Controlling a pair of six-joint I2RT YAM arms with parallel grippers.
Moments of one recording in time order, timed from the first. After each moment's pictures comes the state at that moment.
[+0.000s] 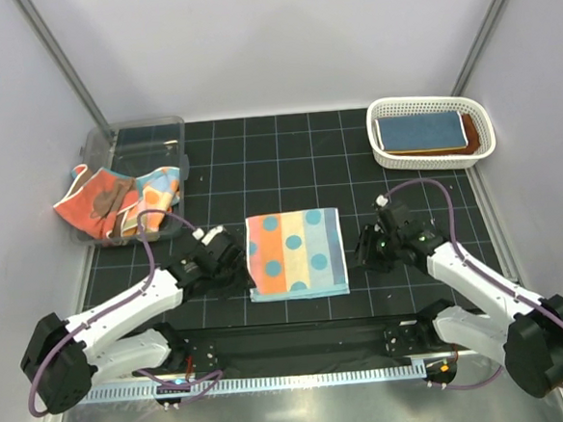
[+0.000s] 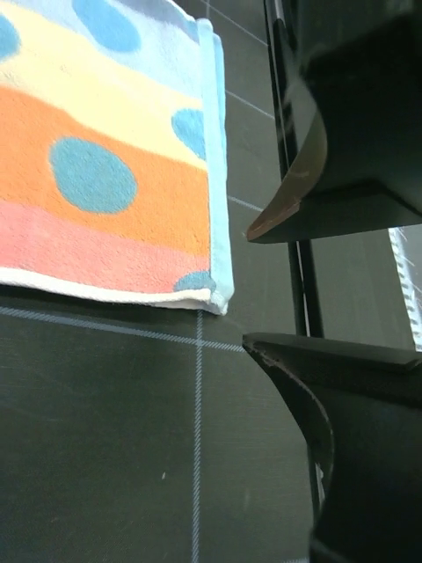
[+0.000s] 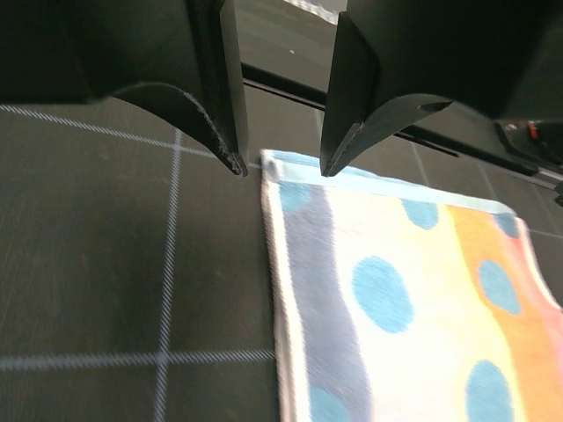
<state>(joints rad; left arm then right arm) -0.82 1.06 0.60 -0.63 -0.09 -1.08 0.42 1.00 0.52 -0.55 -0.22 0.69</state>
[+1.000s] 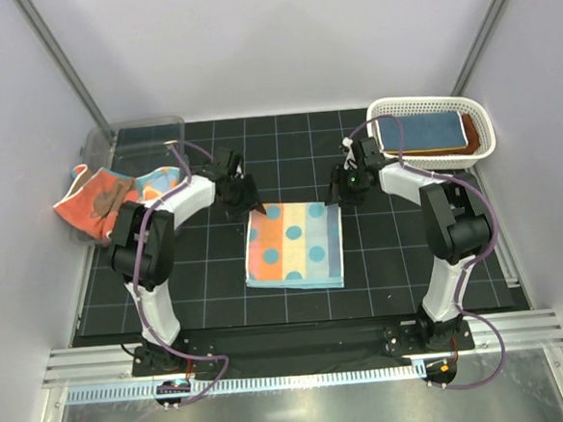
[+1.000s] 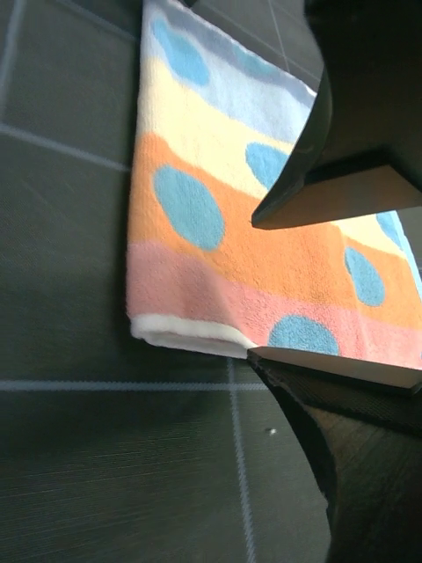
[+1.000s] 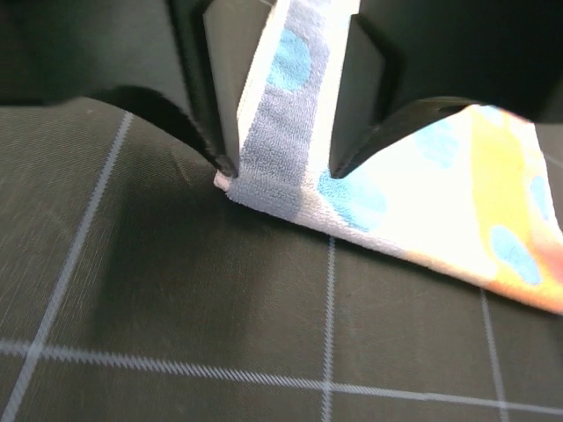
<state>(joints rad) -0.40 1.89 1.25 -0.47 0.19 -0.68 0.27 1.87 1.16 -0.28 -0.30 0.39</state>
